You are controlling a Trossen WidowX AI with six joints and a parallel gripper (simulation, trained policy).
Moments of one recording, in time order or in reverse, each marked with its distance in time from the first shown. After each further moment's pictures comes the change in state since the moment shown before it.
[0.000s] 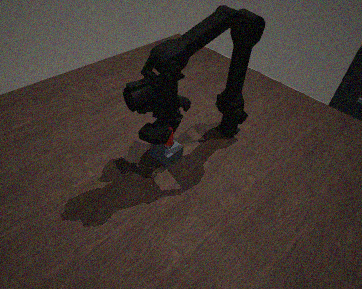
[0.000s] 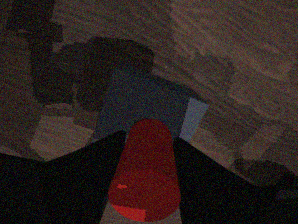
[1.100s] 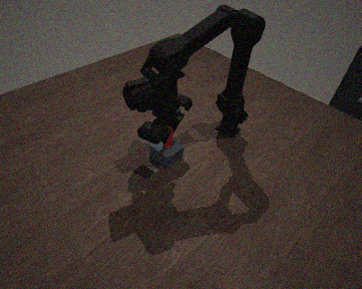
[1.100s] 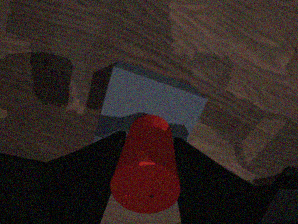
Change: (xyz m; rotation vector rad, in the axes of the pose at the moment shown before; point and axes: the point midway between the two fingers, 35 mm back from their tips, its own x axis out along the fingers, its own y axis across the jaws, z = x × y) arm -0.002 0.000 -0.001 0.035 0.010 -0.004
